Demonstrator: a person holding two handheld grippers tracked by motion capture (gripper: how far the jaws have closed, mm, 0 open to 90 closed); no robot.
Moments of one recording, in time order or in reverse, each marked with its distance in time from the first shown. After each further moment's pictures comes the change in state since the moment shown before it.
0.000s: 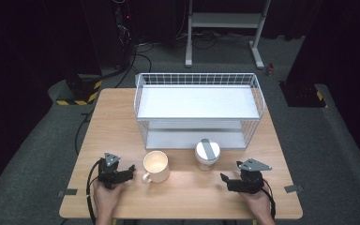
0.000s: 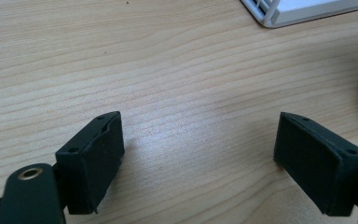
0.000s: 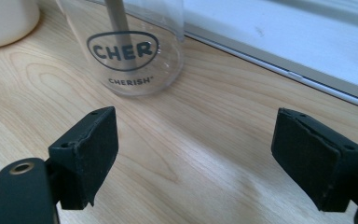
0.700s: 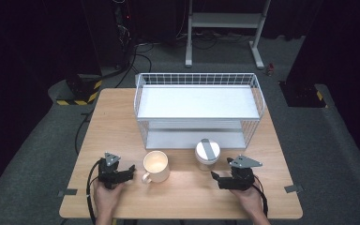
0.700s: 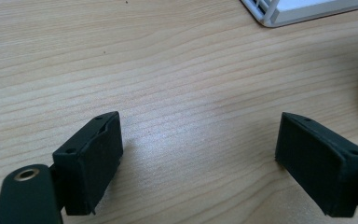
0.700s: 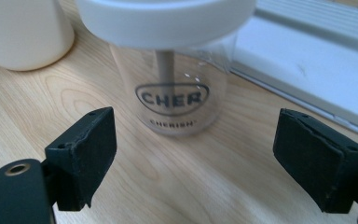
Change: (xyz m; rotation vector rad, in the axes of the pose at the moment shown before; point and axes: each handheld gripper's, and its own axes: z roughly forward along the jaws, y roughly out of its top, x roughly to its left) left arm 0.000 0.000 0.000 0.002 0.000 0.000; right arm 0.019 0.021 0.013 -0.030 0.057 -0.041
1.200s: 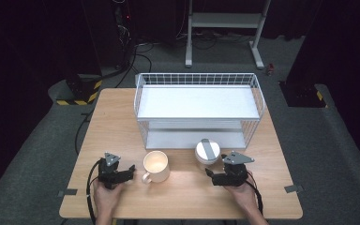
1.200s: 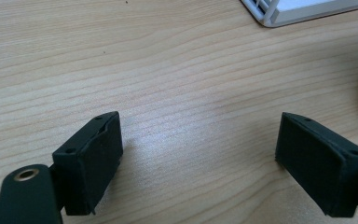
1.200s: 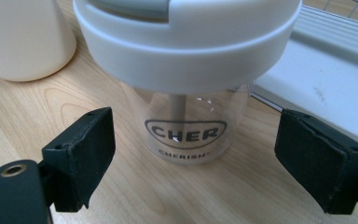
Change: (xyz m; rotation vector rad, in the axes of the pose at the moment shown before) left arm 0.000 0.000 0.000 0.000 0.000 0.000; right arm 0.006 0.013 0.016 0.004 0.001 -0.027
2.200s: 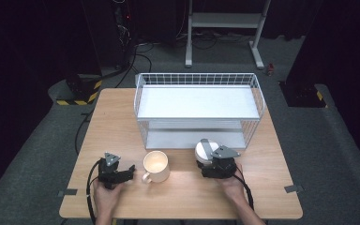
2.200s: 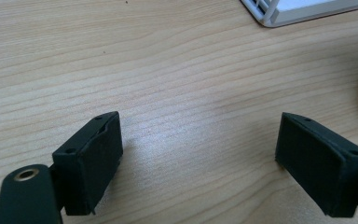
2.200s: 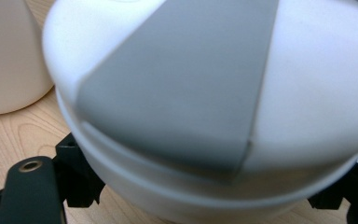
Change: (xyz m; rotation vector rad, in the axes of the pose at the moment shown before) left arm 0.000 0.000 0.000 0.000 -0.001 0.000; right arm 0.013 0.023 0.029 -0.025 -0.064 -0.045
